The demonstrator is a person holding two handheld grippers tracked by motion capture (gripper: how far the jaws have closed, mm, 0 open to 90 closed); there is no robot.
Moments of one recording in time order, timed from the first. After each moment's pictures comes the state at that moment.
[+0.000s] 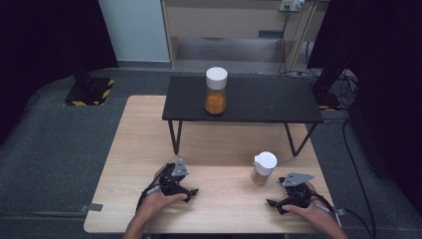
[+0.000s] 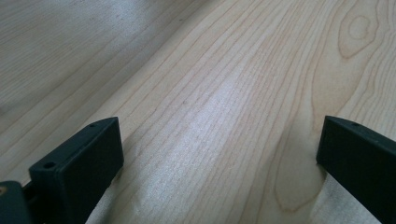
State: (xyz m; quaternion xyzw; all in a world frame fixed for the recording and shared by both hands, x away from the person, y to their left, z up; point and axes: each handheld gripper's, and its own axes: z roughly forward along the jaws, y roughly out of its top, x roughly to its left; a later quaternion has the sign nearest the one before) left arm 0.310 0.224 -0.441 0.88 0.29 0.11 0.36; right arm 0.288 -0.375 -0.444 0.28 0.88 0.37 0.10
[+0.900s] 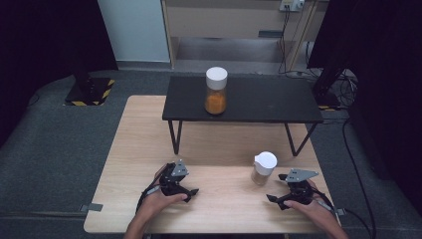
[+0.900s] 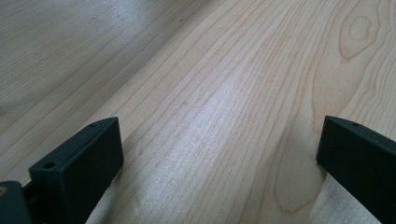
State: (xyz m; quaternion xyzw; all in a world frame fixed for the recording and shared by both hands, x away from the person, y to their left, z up) left arm 0.309 0.223 -0.441 0.88 0.29 0.11 0.36; right arm 0.293 -0.386 -0.443 0.29 0.86 0.41 0.09
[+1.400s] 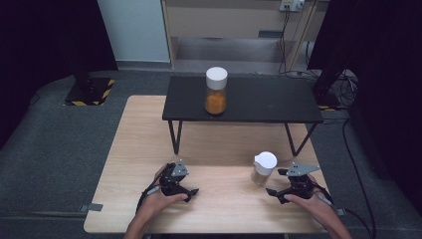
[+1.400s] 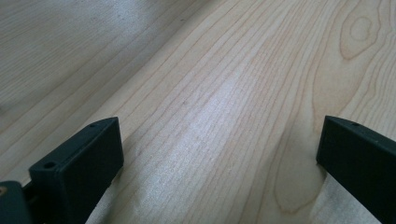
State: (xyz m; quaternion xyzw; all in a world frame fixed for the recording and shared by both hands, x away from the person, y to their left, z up) left arm 0.308 0.223 -0.441 0.88 0.30 0.11 0.36; right arm 0.302 -0.385 -0.430 0.29 0.85 0.43 0.10
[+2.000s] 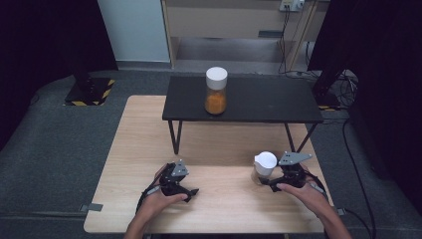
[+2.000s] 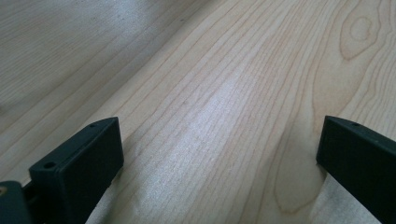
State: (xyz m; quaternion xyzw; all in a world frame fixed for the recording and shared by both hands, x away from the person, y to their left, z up) left arm 0.308 0.223 -0.441 0.88 0.30 0.11 0.36; right arm 0.328 -0.364 -0.414 0.27 0.85 0.44 0.10
